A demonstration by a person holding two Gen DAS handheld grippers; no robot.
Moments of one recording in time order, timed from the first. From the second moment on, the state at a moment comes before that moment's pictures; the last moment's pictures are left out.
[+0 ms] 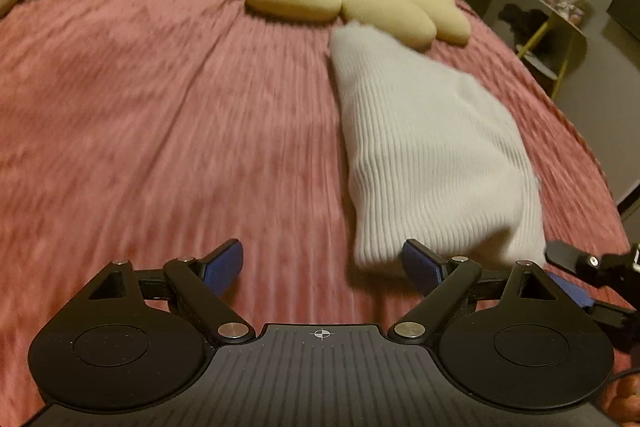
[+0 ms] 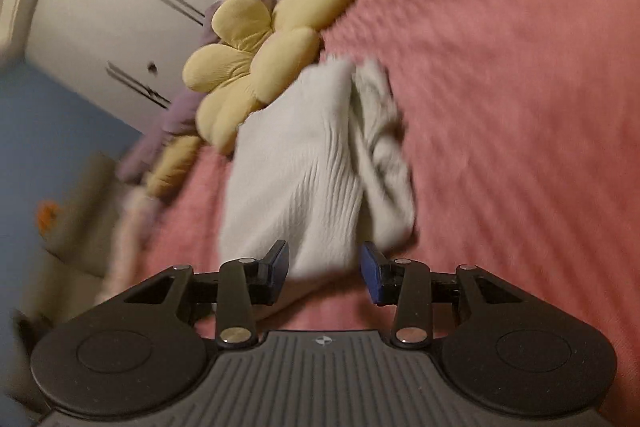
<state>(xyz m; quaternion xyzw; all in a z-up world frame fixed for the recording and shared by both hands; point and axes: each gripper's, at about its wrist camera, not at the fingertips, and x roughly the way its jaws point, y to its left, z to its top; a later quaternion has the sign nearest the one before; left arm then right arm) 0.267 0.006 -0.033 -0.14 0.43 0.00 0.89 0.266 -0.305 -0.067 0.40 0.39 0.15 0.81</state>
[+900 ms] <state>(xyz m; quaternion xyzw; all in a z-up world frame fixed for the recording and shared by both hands) 0.258 -0.017 -0.028 -0.10 0.45 0.02 0.89 0.282 -0.280 -0.037 0.30 0.33 0.08 0.89</state>
